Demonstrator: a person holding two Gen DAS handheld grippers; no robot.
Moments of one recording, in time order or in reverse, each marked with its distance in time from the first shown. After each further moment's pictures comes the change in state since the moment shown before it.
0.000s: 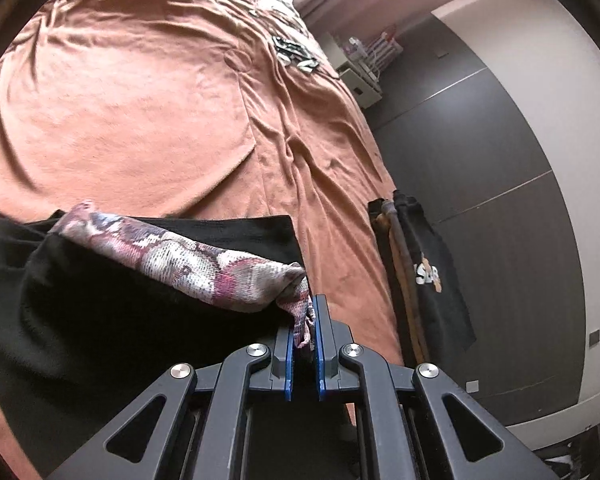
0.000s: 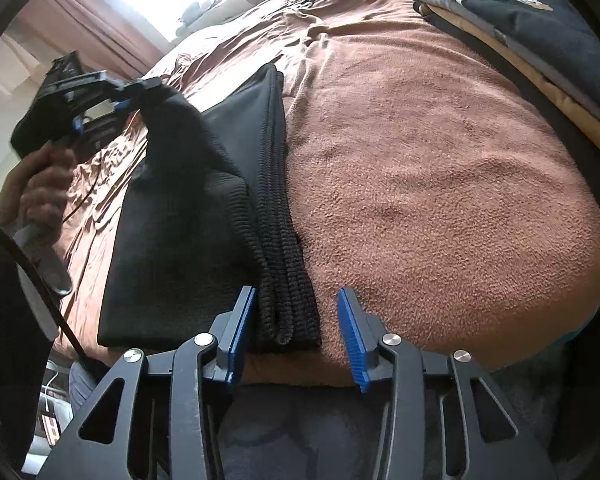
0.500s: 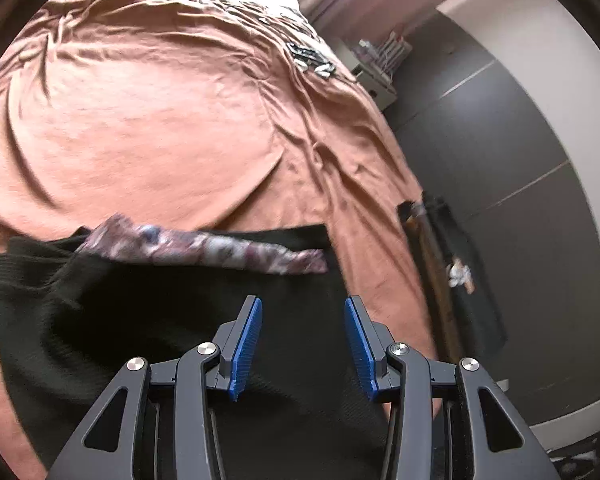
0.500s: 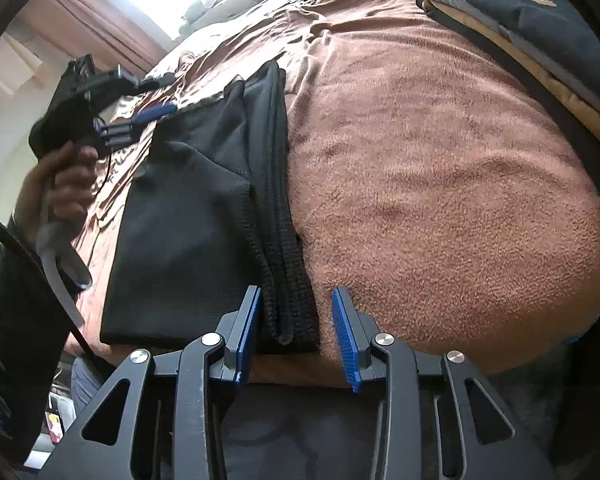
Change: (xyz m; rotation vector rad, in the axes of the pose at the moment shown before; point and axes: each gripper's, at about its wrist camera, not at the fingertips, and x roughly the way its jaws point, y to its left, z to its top) left arm 0.001 0.014 -0.004 0.065 -0.028 0.107; right arm 0.000 -0.002 0.005 0.012 0.001 0.024
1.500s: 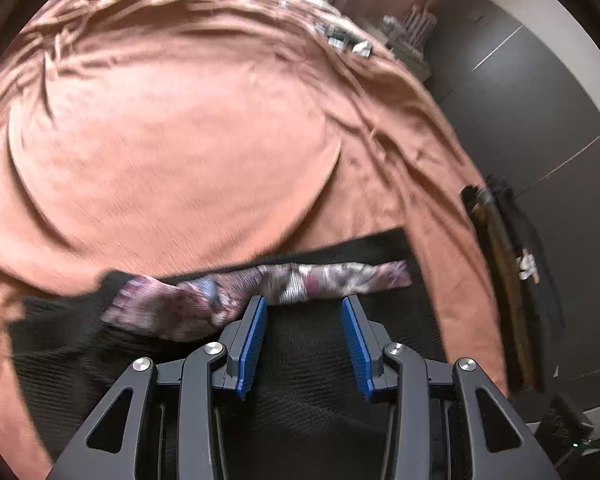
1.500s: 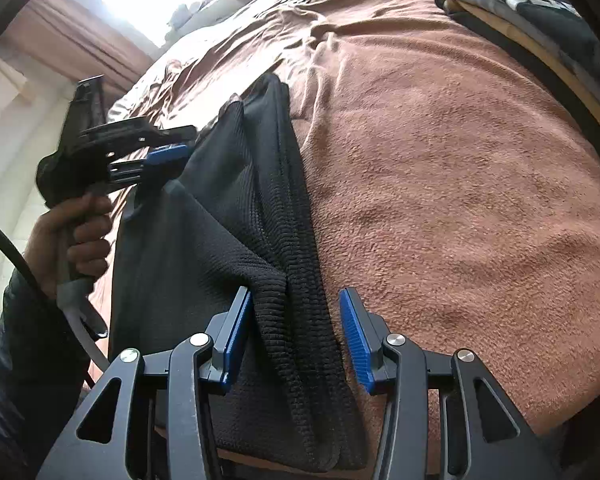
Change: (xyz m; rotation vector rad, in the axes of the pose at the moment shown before) left arm 0.029 0.024 0.031 0.074 0.034 0.169; right arm 0.053 0.018 0.047 0.050 -0.002 -0.022
